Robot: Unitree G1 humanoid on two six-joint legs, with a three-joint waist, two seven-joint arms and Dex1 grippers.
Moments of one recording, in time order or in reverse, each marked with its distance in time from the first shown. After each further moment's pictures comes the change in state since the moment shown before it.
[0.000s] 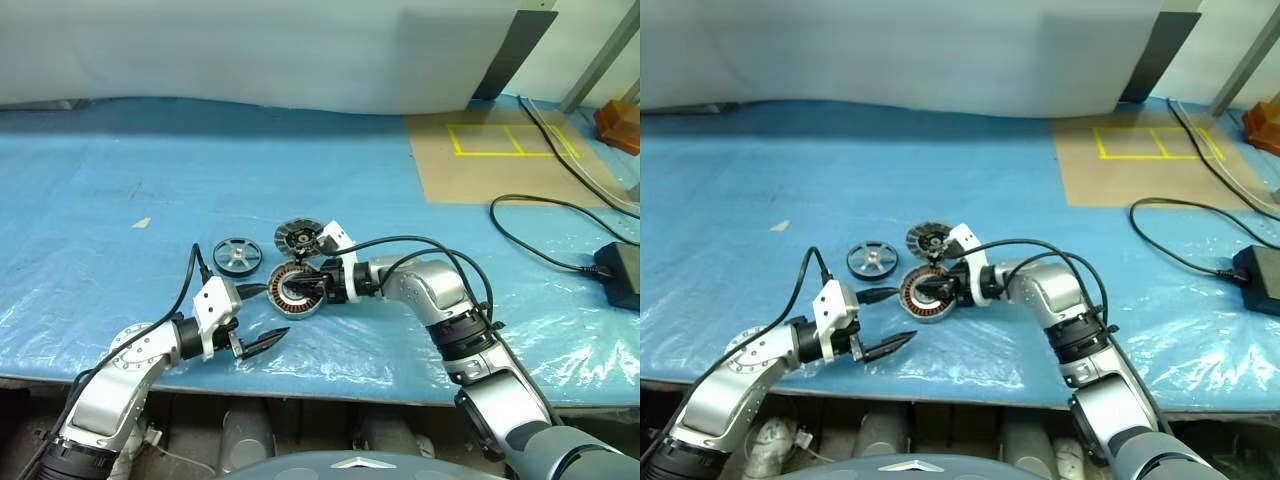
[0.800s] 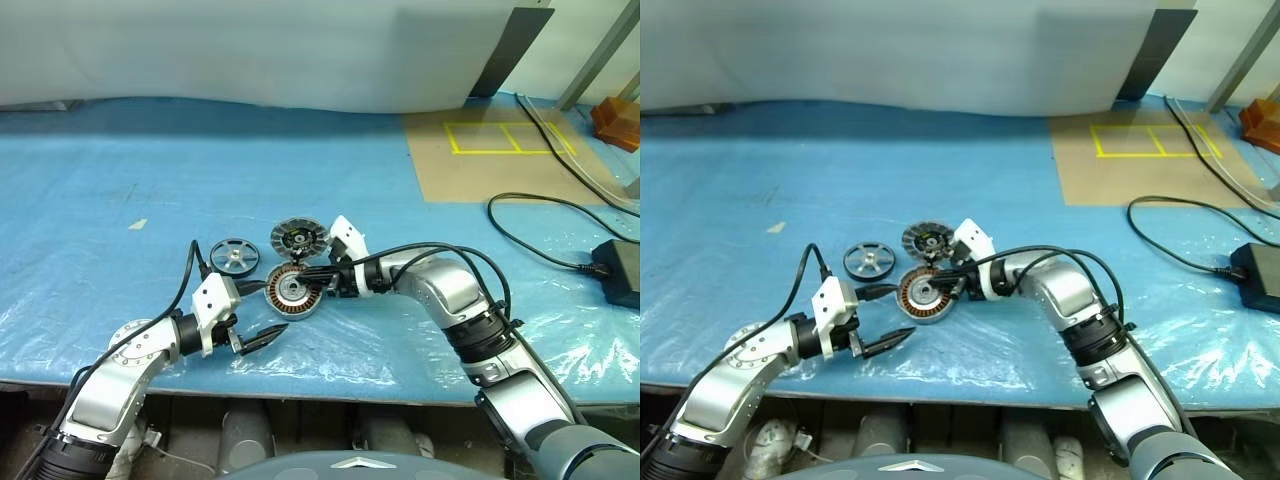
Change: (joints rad) left arm -0.025 0.001 0.006 0.018 -0.001 0.000 -0.005; right arm -0.020 -0.078 0.045 -0.053 -0.042 -0.166 0.047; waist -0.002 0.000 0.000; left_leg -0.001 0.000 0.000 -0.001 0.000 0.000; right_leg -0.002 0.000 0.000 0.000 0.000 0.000
